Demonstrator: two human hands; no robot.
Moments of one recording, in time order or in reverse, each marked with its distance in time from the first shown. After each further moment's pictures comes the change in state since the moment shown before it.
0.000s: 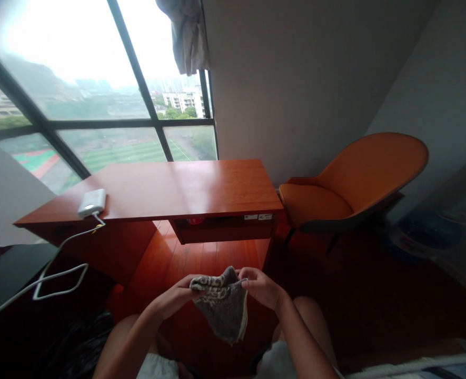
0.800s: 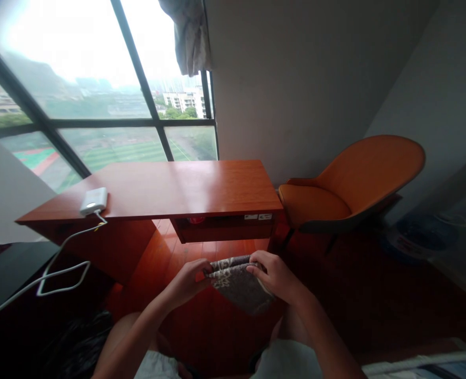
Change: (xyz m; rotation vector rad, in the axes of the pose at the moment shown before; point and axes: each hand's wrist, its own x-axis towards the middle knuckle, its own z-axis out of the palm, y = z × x) left_hand 0.018 0.014 0.008 0.786 0.174 0.527; right_hand -0.026 -0.079 0.018 -1.223 0.225 -0.290
